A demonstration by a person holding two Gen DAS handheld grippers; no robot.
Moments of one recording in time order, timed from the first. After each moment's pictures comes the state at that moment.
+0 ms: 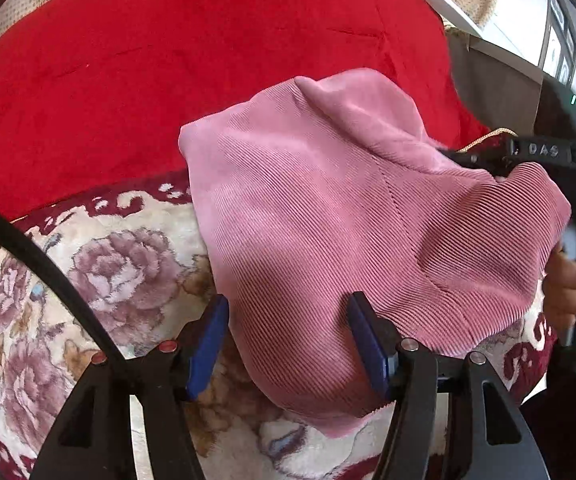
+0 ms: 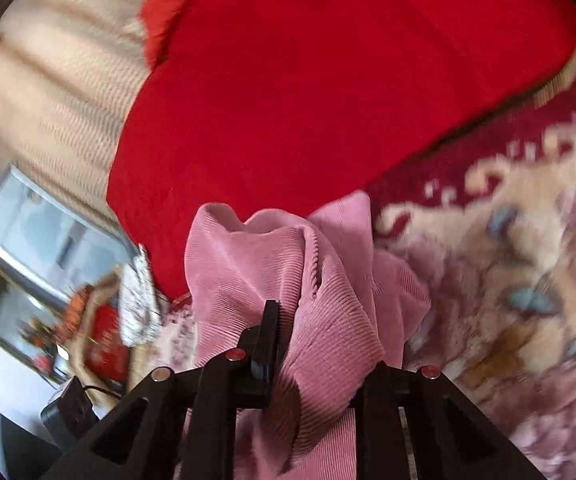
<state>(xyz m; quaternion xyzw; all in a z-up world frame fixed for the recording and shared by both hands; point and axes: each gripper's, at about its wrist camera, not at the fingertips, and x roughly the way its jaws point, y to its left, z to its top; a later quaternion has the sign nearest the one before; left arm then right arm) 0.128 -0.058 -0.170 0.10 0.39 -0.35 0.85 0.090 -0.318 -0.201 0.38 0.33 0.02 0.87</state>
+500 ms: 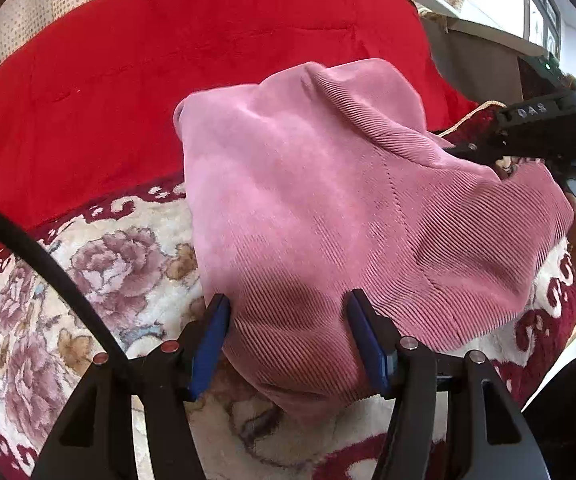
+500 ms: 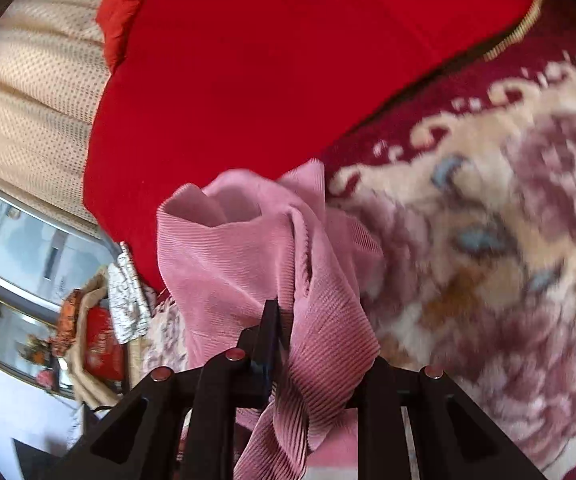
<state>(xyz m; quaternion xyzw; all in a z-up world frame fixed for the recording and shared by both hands) 0.108 -0.083 -0.189 0.14 0.36 -0.35 0.86 0.049 -0.344 -0.236 0.47 0.38 0.01 0.80</state>
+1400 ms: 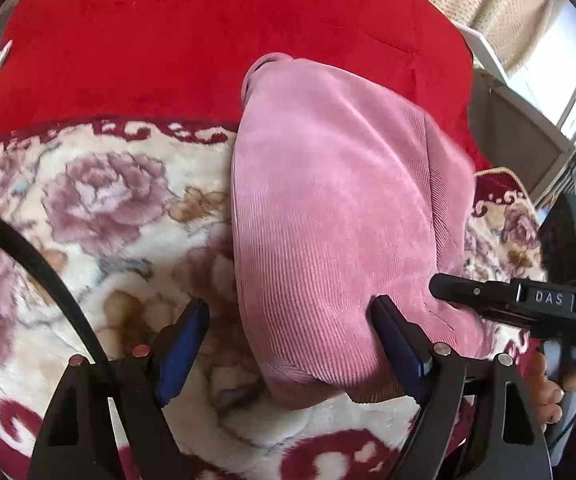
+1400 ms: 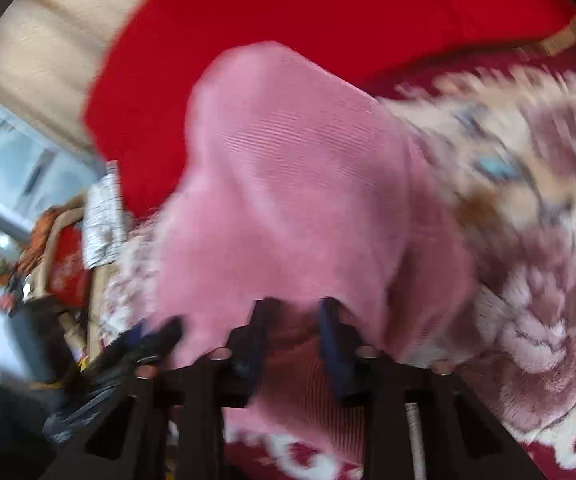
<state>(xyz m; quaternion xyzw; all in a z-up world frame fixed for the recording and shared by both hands) 0.132 -0.046 -0.200 -0.02 0.44 -0.33 0.84 0.040 -0.284 -0.269 0.39 0.44 0.02 0.81</state>
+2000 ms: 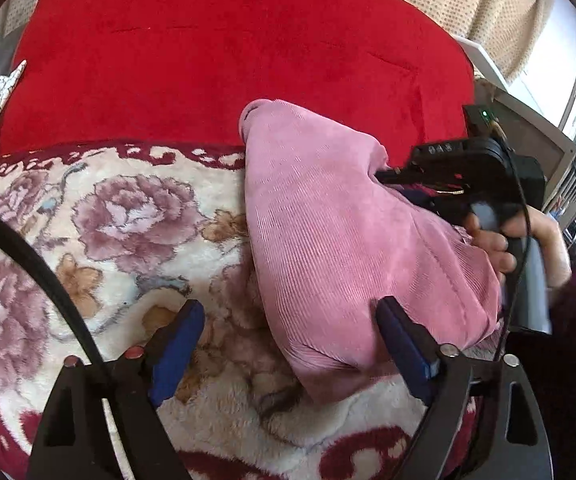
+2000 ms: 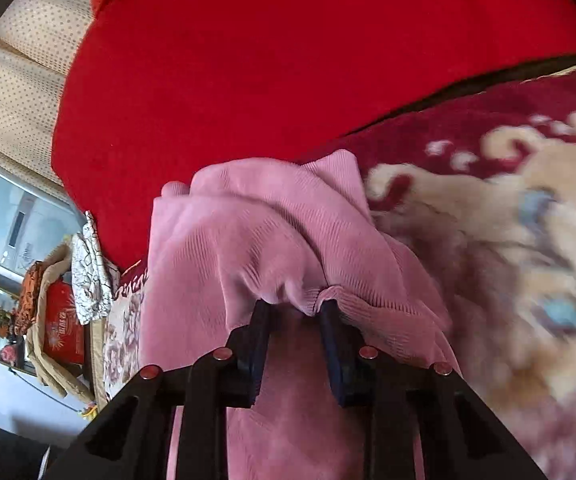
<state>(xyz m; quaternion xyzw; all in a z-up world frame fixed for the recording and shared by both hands) 0.131 -0.028 -0.196 -0.01 0.40 -0.32 0.86 0.180 -0.327 -0.271 0.39 0.42 0.00 0.82</state>
